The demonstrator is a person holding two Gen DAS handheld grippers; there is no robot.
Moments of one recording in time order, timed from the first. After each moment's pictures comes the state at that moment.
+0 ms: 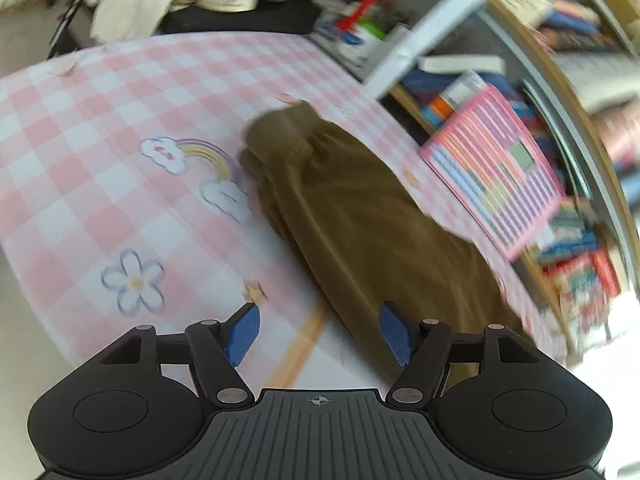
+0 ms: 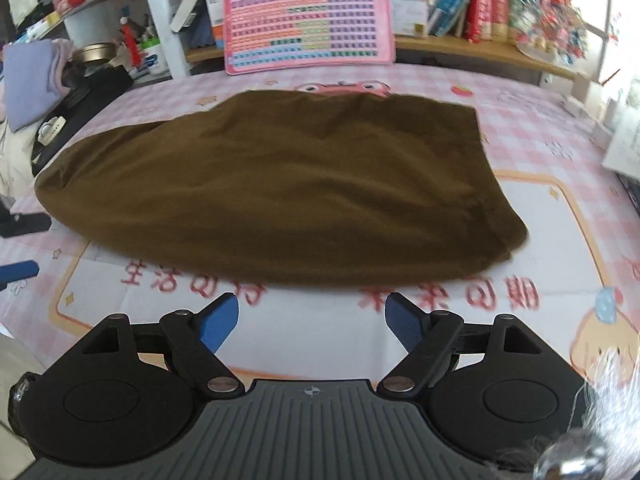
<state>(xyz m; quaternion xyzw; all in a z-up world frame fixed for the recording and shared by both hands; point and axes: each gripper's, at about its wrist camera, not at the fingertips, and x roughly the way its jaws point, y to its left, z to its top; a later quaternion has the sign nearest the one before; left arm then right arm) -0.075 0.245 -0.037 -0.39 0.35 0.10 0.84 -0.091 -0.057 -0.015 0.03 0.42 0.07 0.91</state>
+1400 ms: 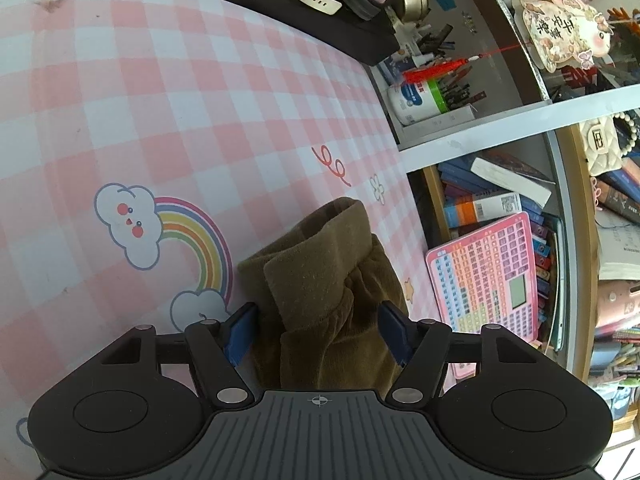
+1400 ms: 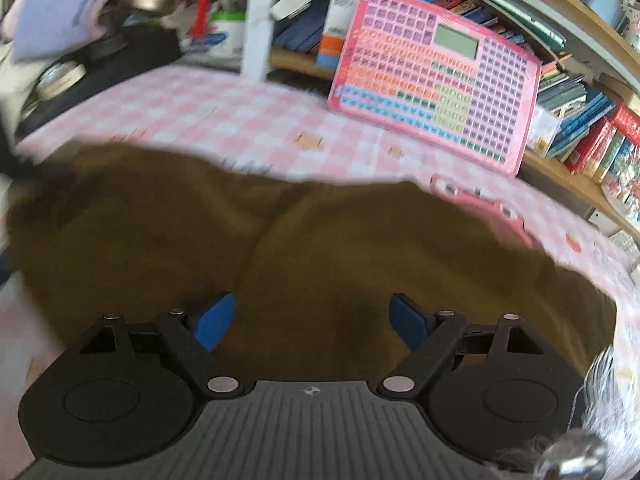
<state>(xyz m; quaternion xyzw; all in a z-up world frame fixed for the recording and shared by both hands) -0.009 0.323 -0.082 -0.56 0.29 0.10 0.77 0.016 0.124 -0.043 -0.13 0.38 0.09 0.91</state>
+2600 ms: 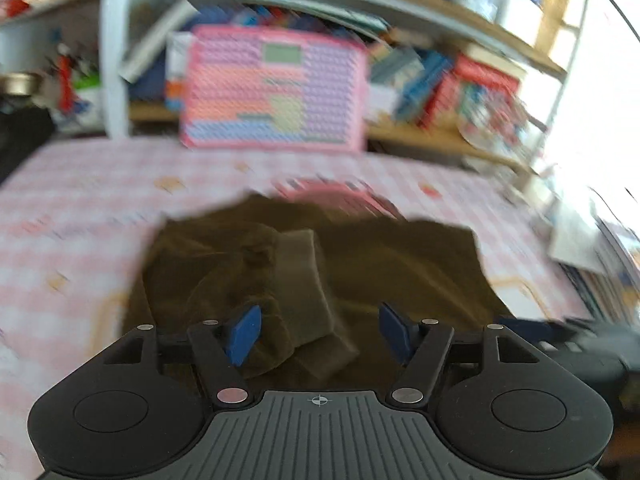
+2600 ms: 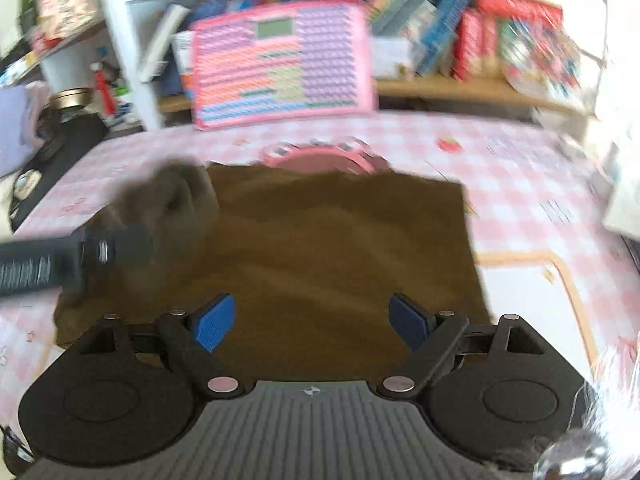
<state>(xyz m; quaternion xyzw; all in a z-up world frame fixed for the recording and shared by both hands) 0.001 0.030 0.017 -0.06 0.37 -0.11 0.92 -0.022 -0.104 -0.010 0.07 0.40 0.05 0.91</state>
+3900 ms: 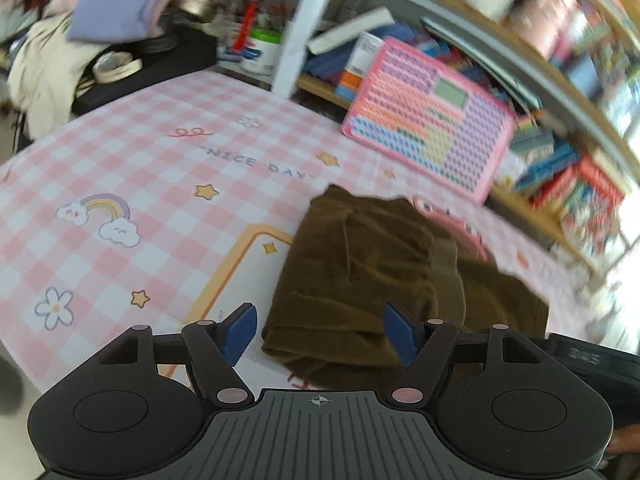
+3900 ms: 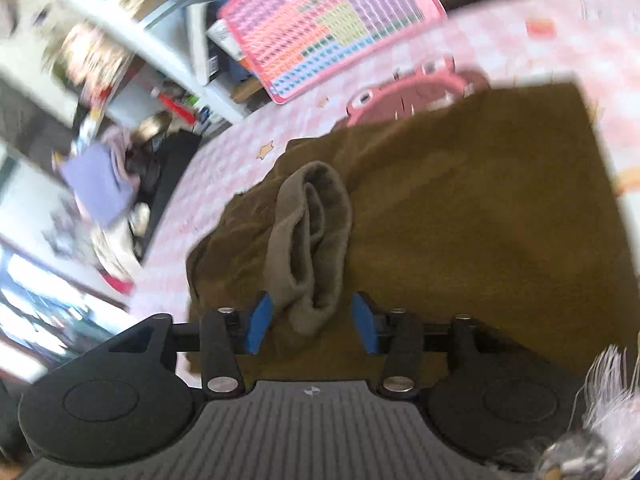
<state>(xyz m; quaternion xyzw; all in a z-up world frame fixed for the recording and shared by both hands) -0.053 0.114 0.011 -0.20 0.37 0.07 0.90 0.007 -0.121 -0.013 0.20 0.44 0.22 0.85</state>
